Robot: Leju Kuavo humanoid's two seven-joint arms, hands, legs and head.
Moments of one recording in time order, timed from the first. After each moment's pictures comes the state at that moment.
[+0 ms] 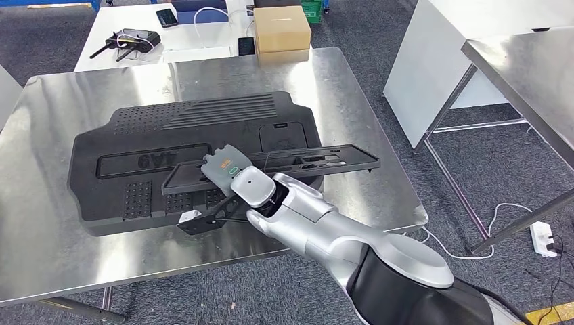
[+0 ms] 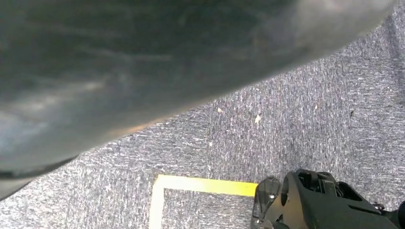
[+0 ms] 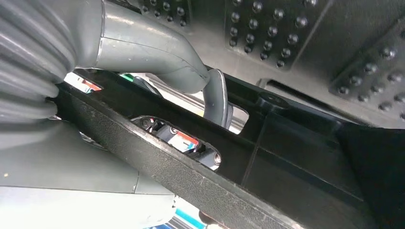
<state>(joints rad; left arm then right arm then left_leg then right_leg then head) 0.03 0.60 -1.02 -1.09 -0.22 0.19 -0.24 -1.00 0.36 1.26 -0.54 0.93 0.01 0.19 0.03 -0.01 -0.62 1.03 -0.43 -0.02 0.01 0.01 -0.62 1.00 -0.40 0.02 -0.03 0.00</state>
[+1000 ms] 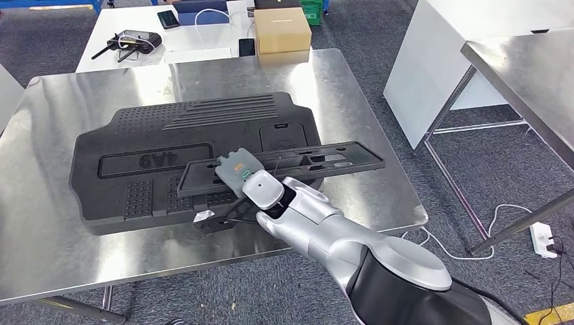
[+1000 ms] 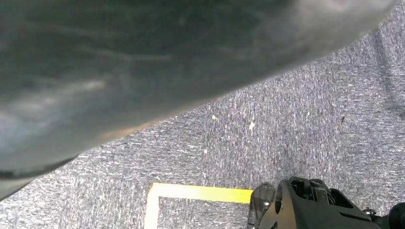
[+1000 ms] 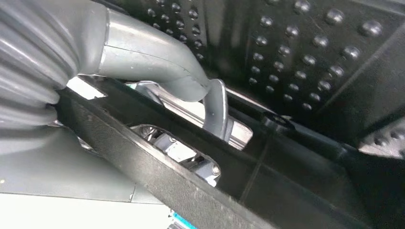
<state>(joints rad) 0.01 0.60 -1.02 -1.09 -0.23 0.18 -0.26 -0.98 0.36 1.26 -0.42 0.94 0.01 0.19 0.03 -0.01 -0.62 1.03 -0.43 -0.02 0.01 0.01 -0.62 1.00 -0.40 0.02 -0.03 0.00</state>
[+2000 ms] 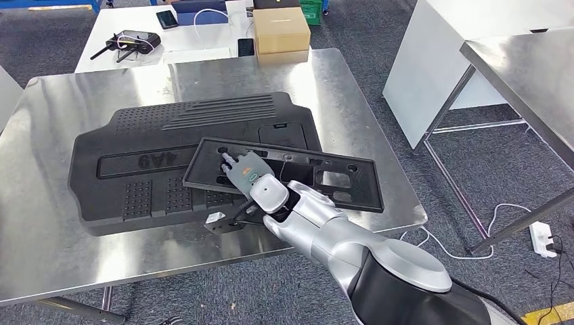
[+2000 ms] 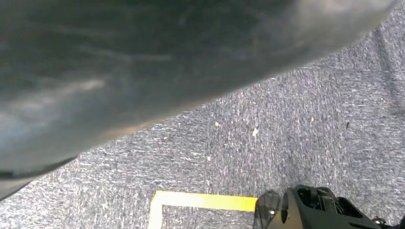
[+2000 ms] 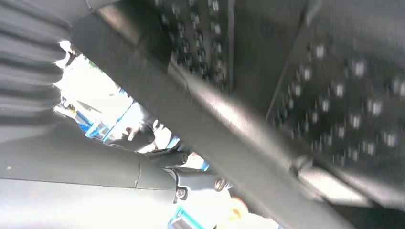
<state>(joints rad) 0.01 0.61 -1.00 -1.09 -0.26 0.20 -0.26 -0.96 0.36 1.26 -0.38 1.00 -0.05 0.22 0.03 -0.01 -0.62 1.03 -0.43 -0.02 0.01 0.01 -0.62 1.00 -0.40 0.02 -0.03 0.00</state>
